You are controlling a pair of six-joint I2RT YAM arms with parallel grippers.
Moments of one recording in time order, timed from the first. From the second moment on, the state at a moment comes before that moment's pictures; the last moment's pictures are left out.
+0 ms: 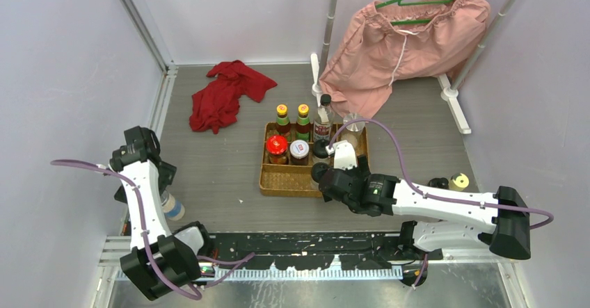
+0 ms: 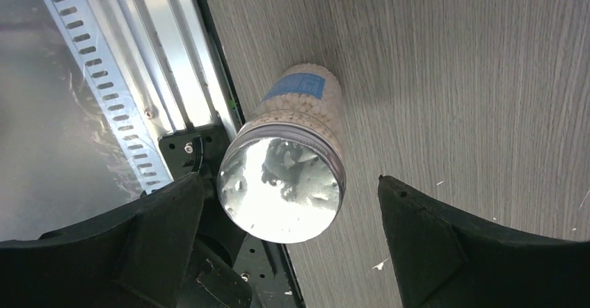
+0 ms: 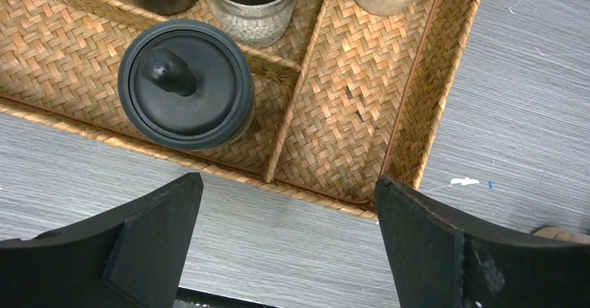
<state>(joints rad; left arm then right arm) 0.44 1.03 1.00 -1.32 -0.42 -0.83 1.21 1.12 0.80 -0.71 0.72 0.68</state>
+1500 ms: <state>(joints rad) 0.47 1.03 1.00 -1.23 -0.24 -0.69 1.21 1.12 0.79 -0.70 0.71 0.68</state>
